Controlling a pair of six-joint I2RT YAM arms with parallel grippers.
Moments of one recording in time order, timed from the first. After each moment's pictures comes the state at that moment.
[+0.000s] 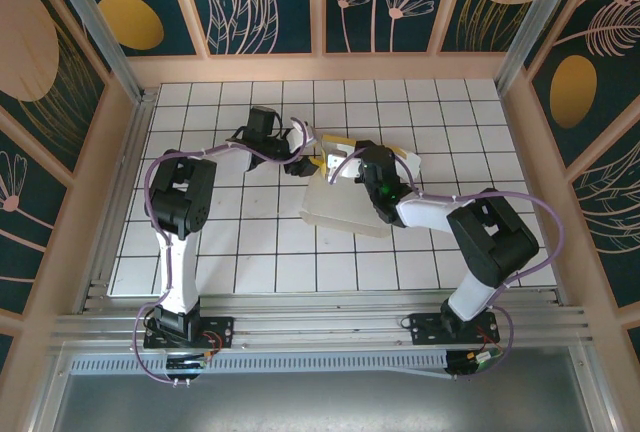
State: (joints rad) left arm -0.36 2.12 1.38 0.02 0.83 0.61; right arm 0.61 1.66 0.78 0.58 0.37 -1.35
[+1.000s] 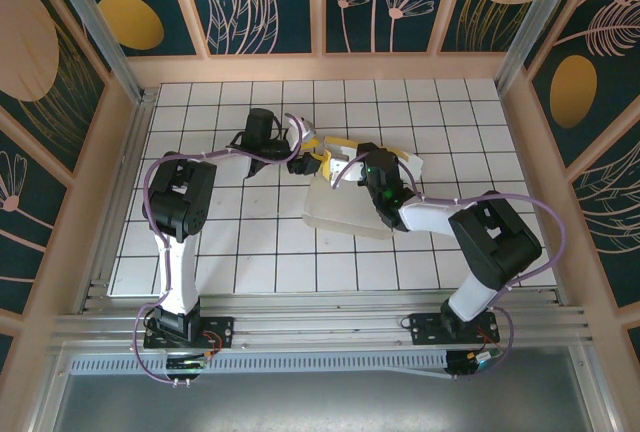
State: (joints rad) left arm -0.37 2.10 1.29 0.25 0.88 0.30; right arm 0.61 1.65 0.73 0.63 0.37 -1.40
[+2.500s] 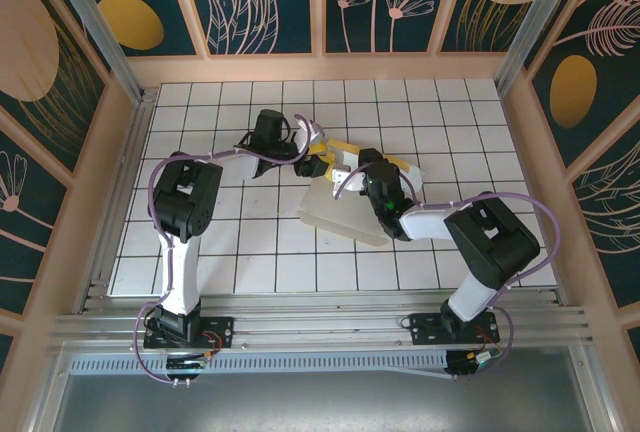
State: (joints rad) left arm -0.42 2.12 1.33 0.18 0.83 0.29; right arm 0.63 1.66 0.64 0.73 0.38 -1.40
